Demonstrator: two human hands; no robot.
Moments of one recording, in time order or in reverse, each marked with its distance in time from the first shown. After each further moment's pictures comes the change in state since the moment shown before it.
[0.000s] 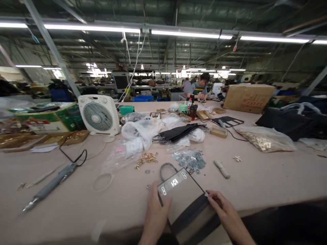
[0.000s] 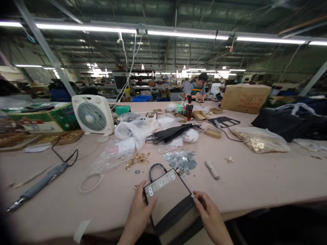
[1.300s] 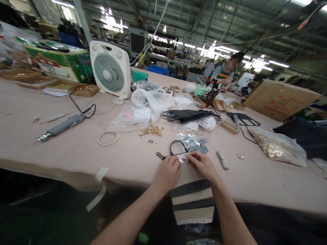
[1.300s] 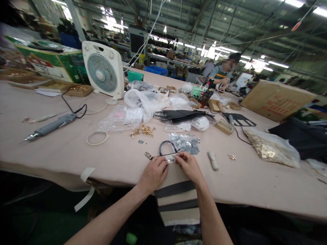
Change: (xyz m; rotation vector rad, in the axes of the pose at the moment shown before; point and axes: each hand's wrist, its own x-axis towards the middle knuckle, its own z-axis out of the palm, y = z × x) left_hand 0.008 0.029 0.040 0.442 -0.102 0.571; right_hand 0.084 -0.057 0.055 -0.019 -0.355 -0.123
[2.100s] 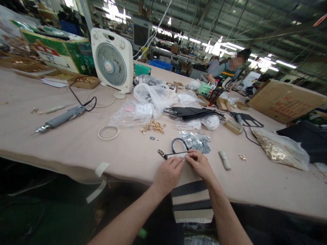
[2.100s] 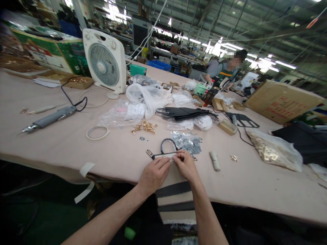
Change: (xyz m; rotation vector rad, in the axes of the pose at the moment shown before) left_hand -0.011 -0.005 0.010 0.041 0.129 0.112; right_hand 0.014 0.030 0.015 -0.290 0.063 -0.129
